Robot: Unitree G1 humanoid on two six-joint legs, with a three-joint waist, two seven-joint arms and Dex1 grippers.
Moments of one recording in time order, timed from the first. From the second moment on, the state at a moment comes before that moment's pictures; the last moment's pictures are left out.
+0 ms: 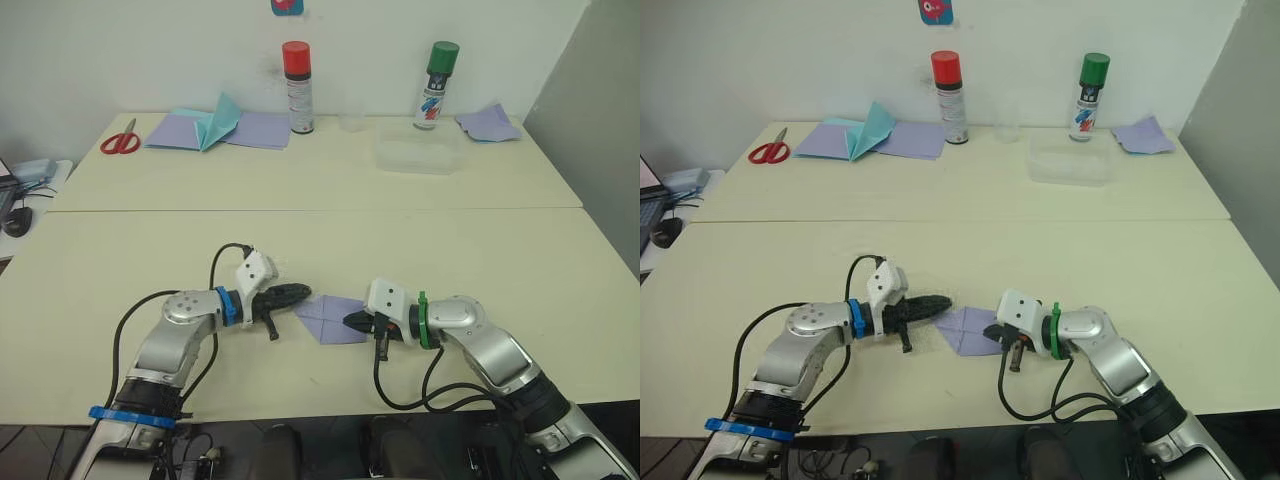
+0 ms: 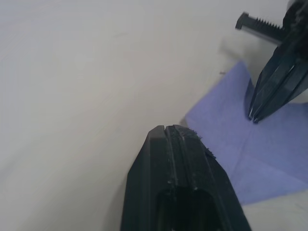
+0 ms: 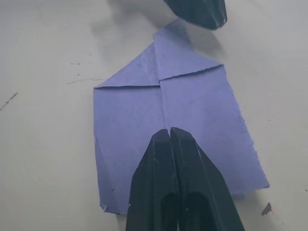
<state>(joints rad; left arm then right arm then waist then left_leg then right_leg) -0.30 0.56 -0.08 0.06 -0.32 0.28 -1.04 -0.37 -0.45 0.44 -0.13 0.06 0.42 0.90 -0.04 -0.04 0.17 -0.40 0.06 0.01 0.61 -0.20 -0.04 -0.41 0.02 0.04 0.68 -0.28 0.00</state>
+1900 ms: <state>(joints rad) -0.28 0.59 -0.17 0.09 -0.19 0.21 -1.01 -0.51 -0.16 -0.10 -0.15 0.58 1.60 0.60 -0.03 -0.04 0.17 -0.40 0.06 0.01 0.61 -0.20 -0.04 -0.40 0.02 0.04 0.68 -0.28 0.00</state>
